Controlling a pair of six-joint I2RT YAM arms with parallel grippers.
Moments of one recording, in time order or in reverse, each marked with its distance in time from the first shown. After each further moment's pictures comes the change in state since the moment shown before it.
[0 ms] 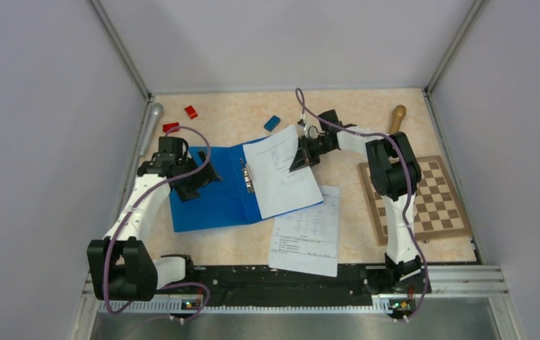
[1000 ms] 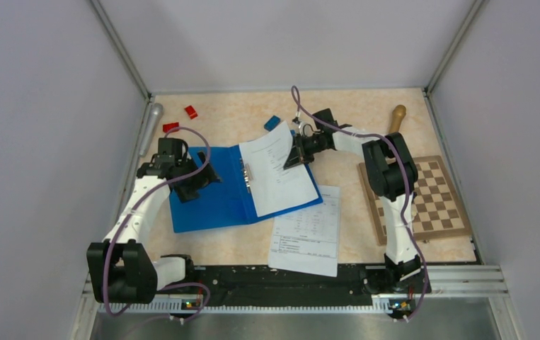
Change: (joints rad) left arm 0.000 -0.017 -0.011 -0.001 0.000 -0.001; right arm 0.041 0.021 0.019 0.070 -0.016 0.060
